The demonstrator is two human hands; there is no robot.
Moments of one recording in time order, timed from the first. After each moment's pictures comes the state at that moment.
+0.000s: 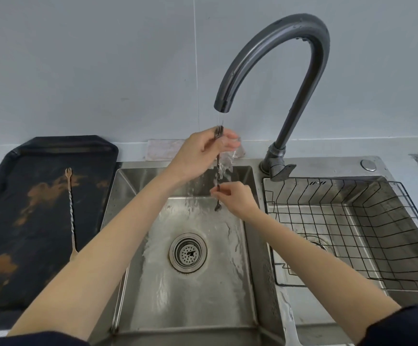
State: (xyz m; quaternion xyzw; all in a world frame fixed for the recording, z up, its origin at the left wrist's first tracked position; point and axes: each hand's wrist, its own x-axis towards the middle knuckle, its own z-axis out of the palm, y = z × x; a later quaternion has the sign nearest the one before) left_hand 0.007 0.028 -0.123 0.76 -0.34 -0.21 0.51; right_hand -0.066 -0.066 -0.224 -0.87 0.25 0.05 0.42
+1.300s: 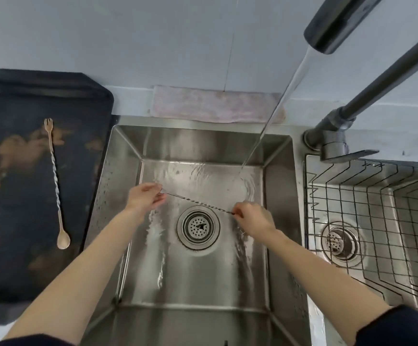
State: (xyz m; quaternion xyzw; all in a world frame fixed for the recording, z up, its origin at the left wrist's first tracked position) left_hand 0.056 0.146 -0.343 0.71 0.25 -0.33 0.57; right_hand -0.076 -0.057 -0.349 -0.92 0.20 0.26 0.22
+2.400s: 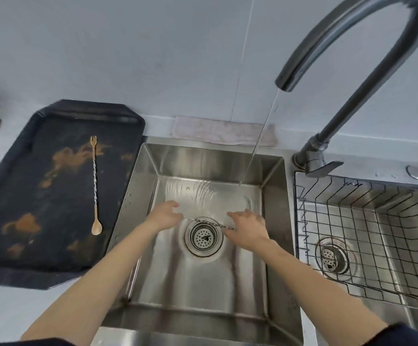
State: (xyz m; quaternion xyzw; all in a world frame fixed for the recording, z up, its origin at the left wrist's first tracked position) left_hand 0.014 0.154 -0.294 0.89 -0.04 -0.39 0.22; right_hand -0.092 -0.021 -0.297 -0.94 0.16 0.26 0.17
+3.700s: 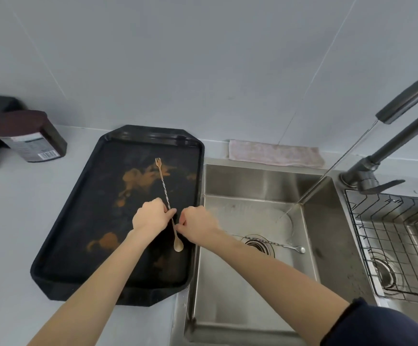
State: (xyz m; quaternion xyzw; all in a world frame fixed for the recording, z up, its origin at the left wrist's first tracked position) left_hand 0.090 0.308 -0.249 0.96 -0.03 -0.22 0.15; right_hand 0.032 0.214 -0.234 -0.94 0.11 0.20 0.26
